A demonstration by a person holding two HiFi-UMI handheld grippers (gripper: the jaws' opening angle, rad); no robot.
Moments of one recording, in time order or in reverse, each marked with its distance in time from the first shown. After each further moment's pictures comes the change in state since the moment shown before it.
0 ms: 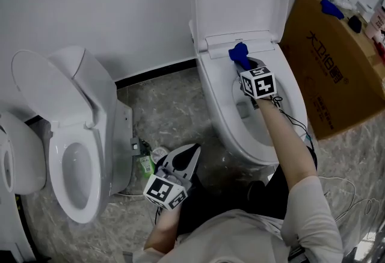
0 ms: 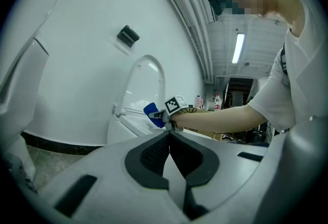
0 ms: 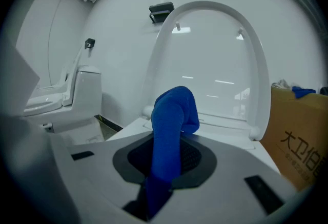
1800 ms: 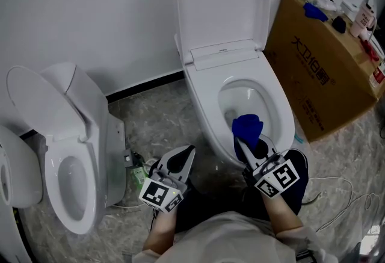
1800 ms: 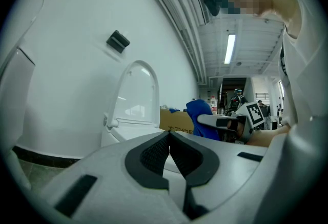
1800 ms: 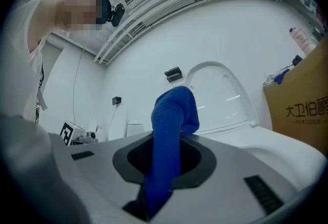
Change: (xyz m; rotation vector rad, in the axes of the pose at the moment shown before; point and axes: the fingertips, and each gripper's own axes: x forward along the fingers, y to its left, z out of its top) left arm 0.023 -0.012 0.031 0.073 -0.051 -0.042; right arm -0.251 0.126 -0.005 0.257 -0.492 0.227
